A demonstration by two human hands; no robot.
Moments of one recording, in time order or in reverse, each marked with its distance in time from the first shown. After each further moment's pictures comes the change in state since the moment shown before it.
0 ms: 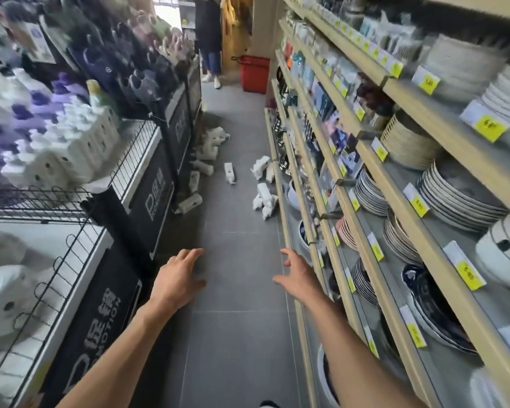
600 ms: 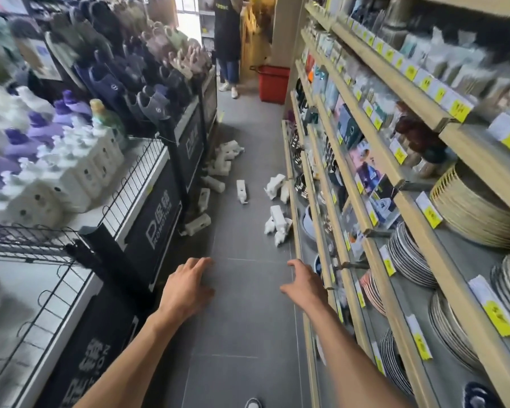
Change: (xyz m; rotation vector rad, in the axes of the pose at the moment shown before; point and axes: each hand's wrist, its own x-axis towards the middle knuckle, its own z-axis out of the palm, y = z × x) left_hand 0.201 0.006 -0.012 0.000 0.003 -0.051; right_hand 0.215 -0.040 -0.039 -0.132 0.006 0.042
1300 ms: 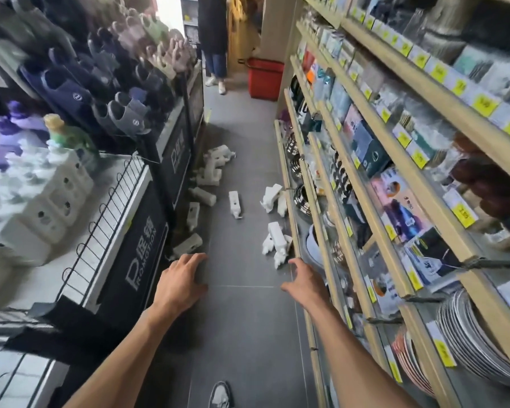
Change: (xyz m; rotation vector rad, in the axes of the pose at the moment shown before) left_hand 0.264 -0.060 -0.040 0.000 -0.030 0.024; right_hand 0.232 -0.100 -0.021 0.023 0.003 0.079
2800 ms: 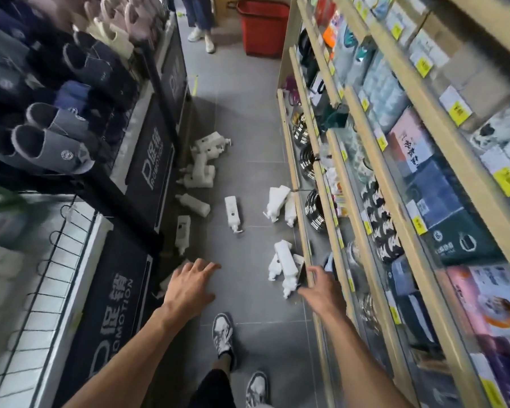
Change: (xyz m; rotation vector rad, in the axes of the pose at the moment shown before) left_hand 0.447 -0.004 0.014 0.248 -0.285 0.083; right_hand 0.413 -0.065 -0.049 0.083 -0.022 0.221
